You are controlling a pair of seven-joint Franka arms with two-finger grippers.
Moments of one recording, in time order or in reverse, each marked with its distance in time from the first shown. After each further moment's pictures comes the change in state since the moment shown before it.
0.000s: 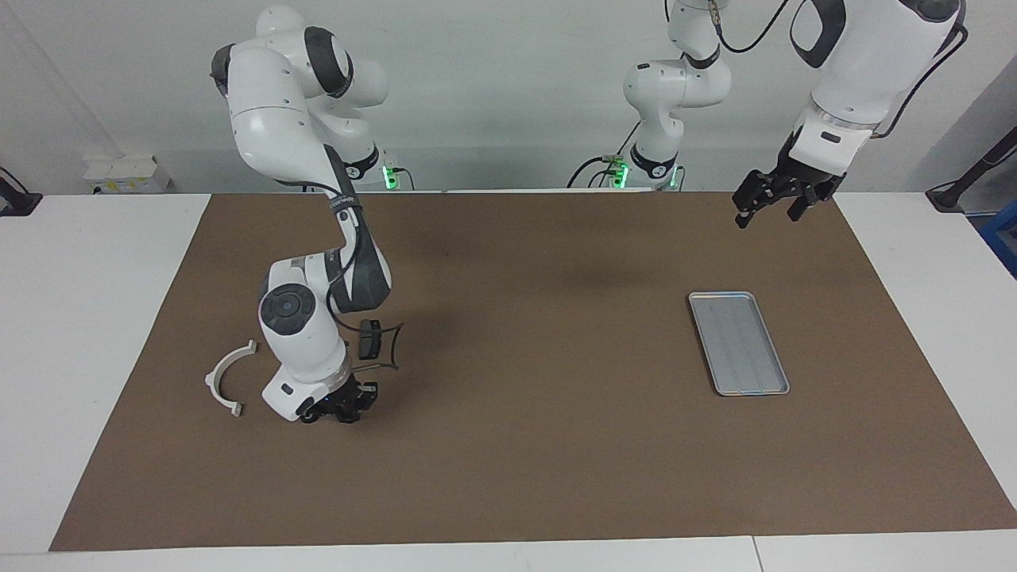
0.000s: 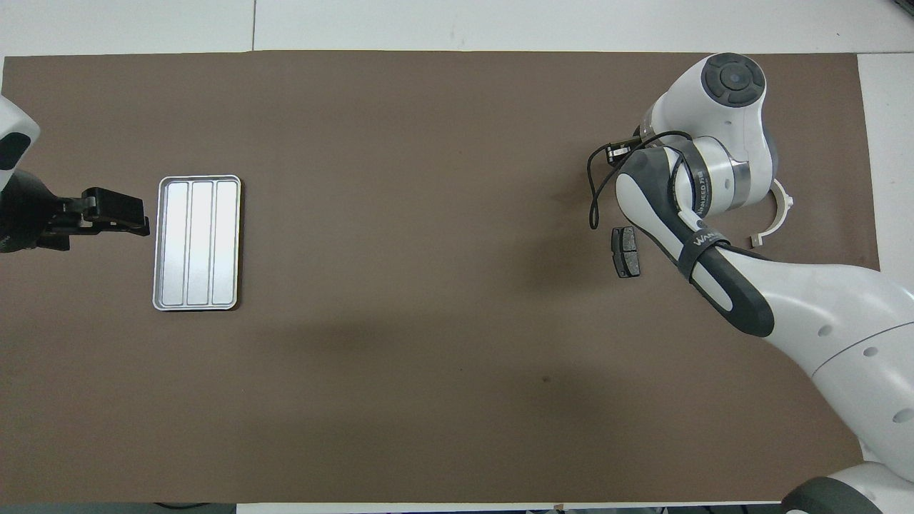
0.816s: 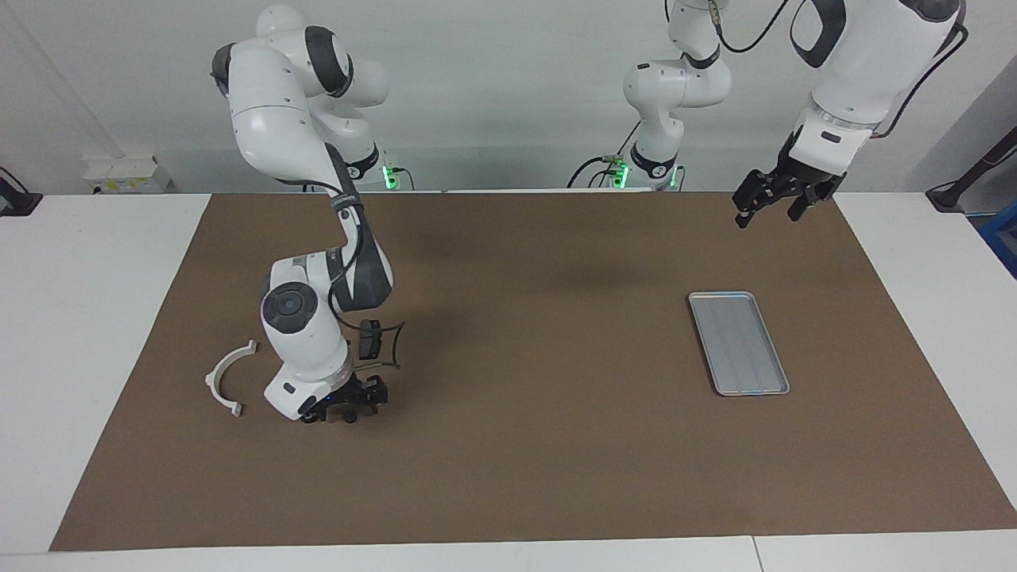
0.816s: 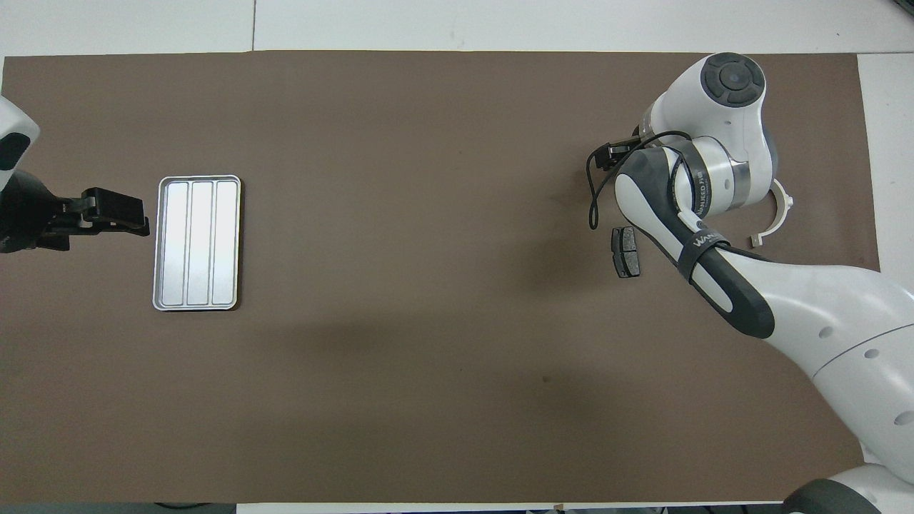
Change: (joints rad) left arm 0.000 0.000 0.000 0.000 0.000 0.000 0.000; right arm 0.001 -0.006 0.002 -0.001 -0.001 0.000 0.000
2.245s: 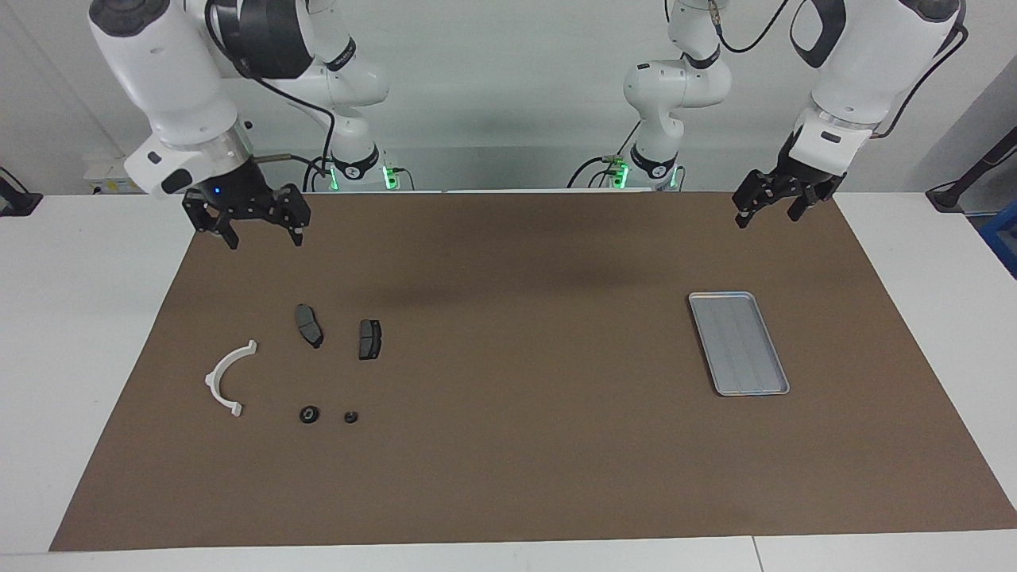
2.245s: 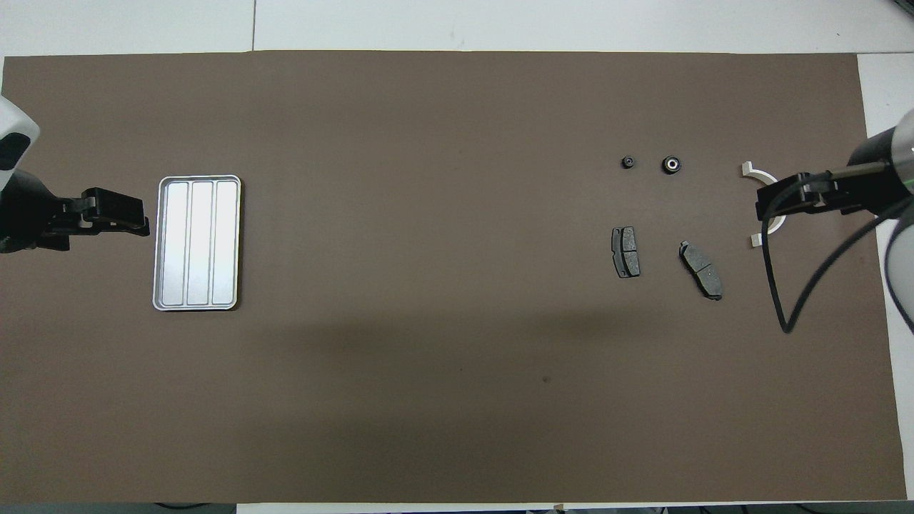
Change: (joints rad) left arm 0.000 0.000 0.000 0.000 0.000 0.000 0.000; right arm 0.091 -0.676 -0.218 -0.090 0.179 -0.640 -0.108
